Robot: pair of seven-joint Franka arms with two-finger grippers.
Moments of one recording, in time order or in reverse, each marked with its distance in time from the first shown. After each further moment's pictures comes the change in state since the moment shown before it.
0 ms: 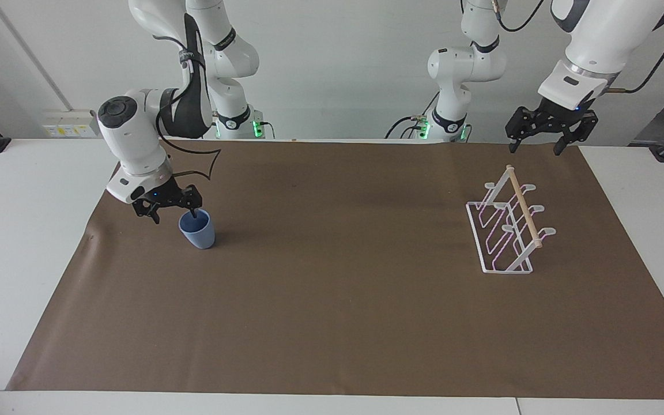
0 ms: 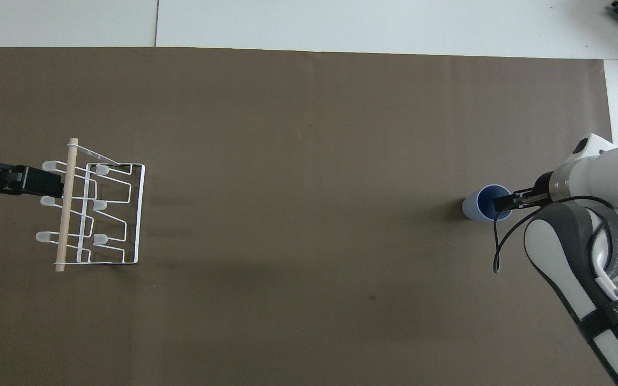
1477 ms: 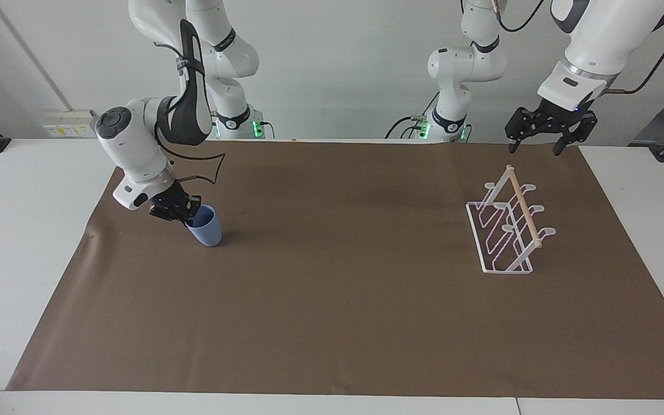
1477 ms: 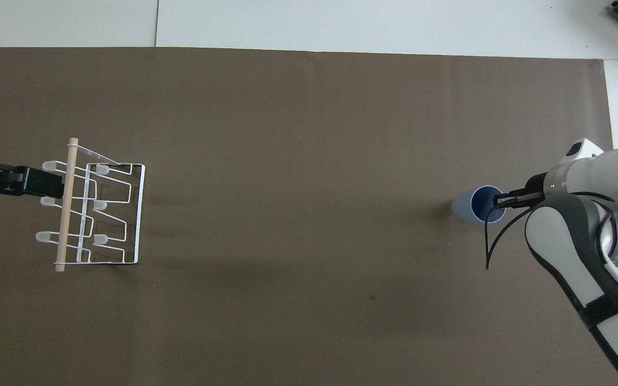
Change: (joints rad) left arm 0.000 0.000 0.000 -0.004 0.000 0.000 0.000; right arm -0.007 0.019 0.008 0.036 0.204 -0.067 -0.030
